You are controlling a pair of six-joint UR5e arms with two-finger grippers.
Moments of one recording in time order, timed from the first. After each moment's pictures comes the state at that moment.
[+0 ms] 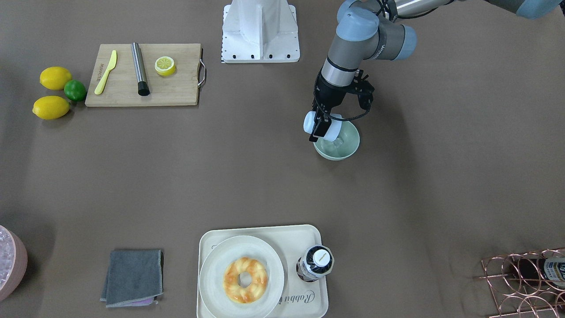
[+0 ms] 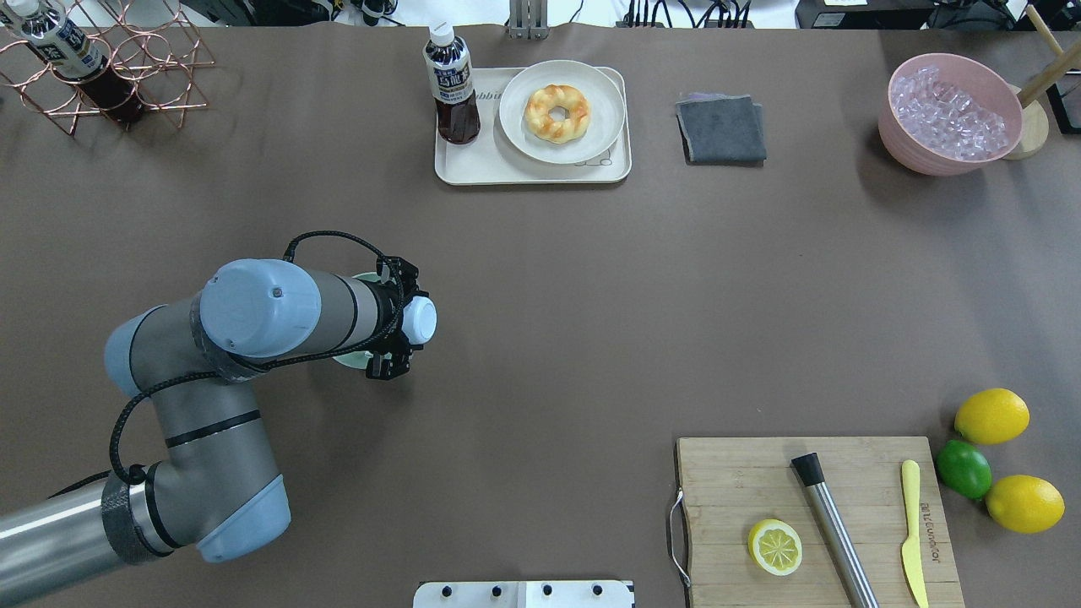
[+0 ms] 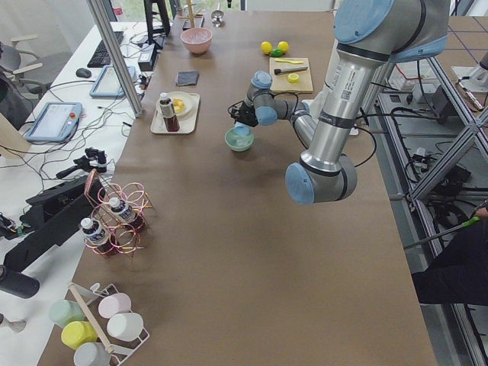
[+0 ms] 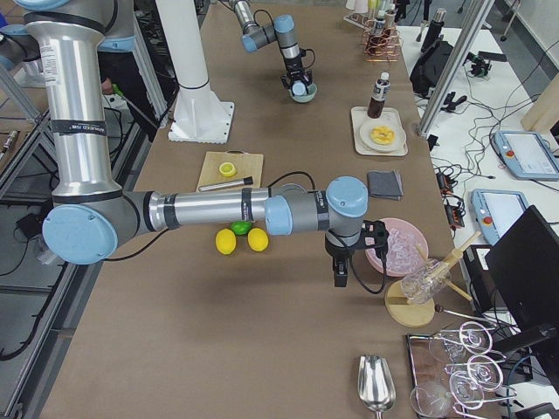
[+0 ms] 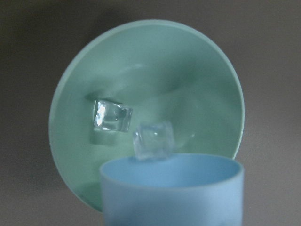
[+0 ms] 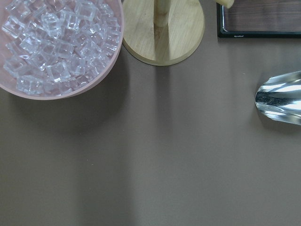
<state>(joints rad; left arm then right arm) -0.48 -2.01 -1.78 -1.98 -1.68 -2.74 1.53 -1.50 1.61 -1.51 2.31 0.15</state>
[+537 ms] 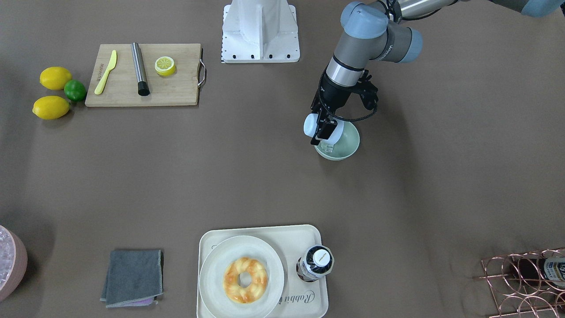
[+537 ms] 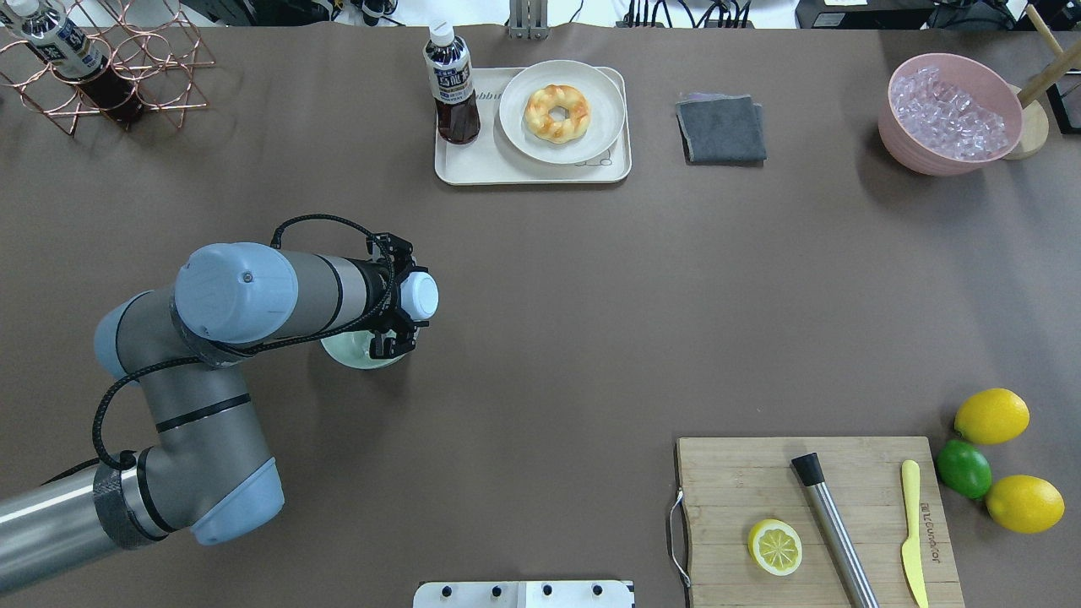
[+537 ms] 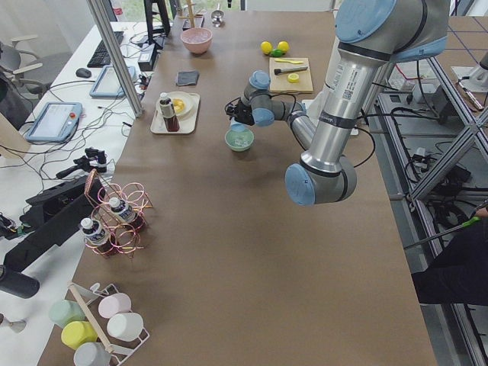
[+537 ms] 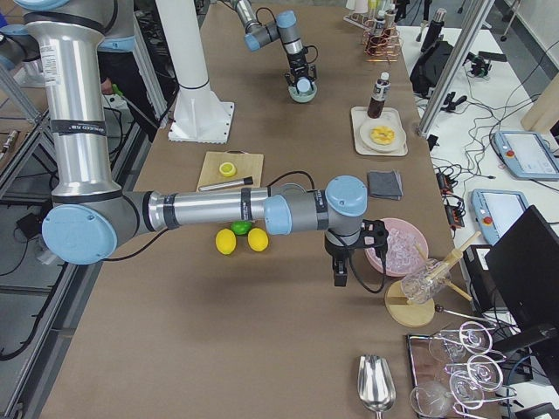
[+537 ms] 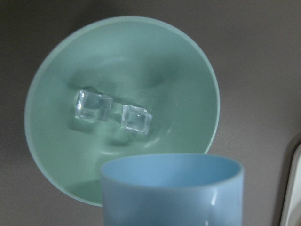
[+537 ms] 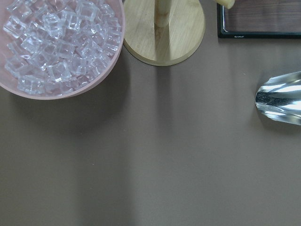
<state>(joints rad) -0.51 -2.00 -1.78 -2.07 -1.67 -2.83 1.53 -1.50 1.62 -1.51 2.31 0.15</state>
